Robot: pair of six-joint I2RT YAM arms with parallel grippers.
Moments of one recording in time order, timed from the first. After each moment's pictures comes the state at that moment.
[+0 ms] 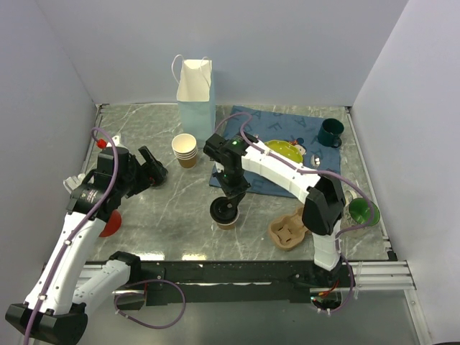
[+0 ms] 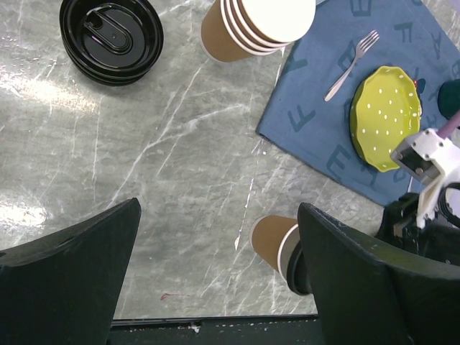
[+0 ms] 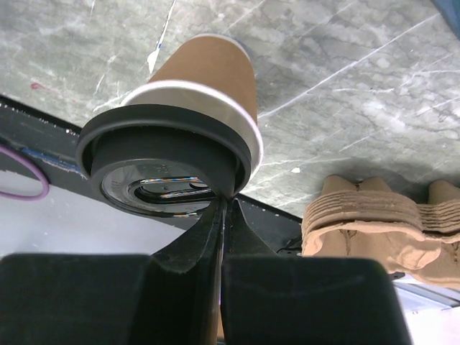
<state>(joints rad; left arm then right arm) -0.26 0.86 1.03 -0.83 -0.05 -0.72 0.87 1.94 1.81 -1.36 -0.08 0.39</state>
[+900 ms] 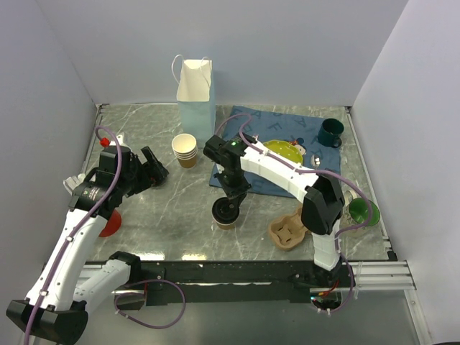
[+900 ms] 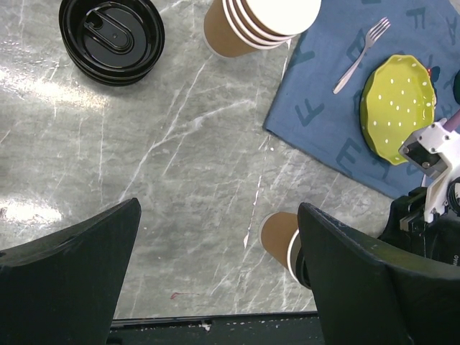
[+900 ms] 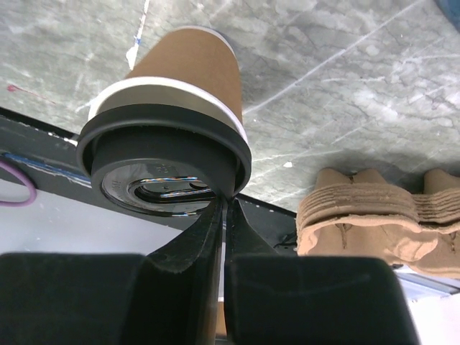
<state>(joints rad) -0.26 0.88 1.03 -0.83 -0.04 -0.67 0.87 1.93 1.78 -1.36 -0.05 0.41</state>
